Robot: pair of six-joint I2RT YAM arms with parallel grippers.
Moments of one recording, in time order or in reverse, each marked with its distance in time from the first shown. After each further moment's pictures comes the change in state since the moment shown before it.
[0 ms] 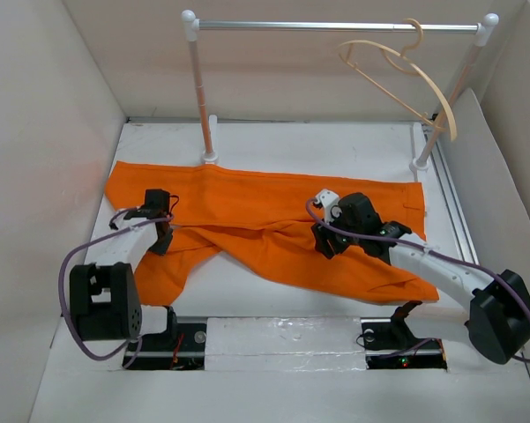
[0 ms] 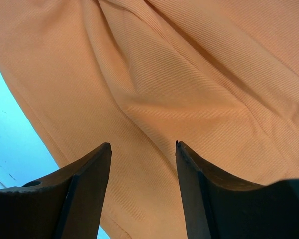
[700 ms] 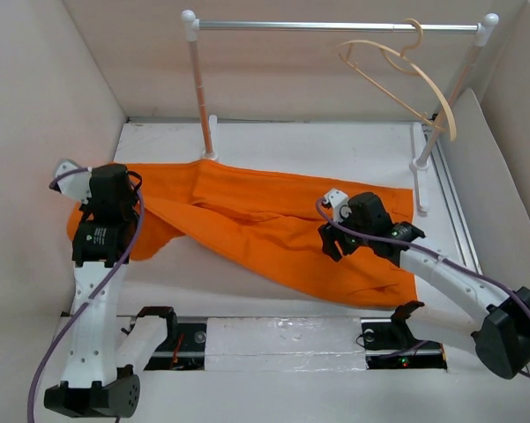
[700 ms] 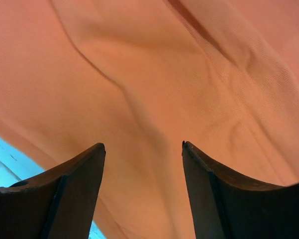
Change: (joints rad) left arm -0.020 -0.422 0.397 -0.101 -0.166 0.307; right arm -0.039 -0.106 0.016 -0.138 0.000 -0.019
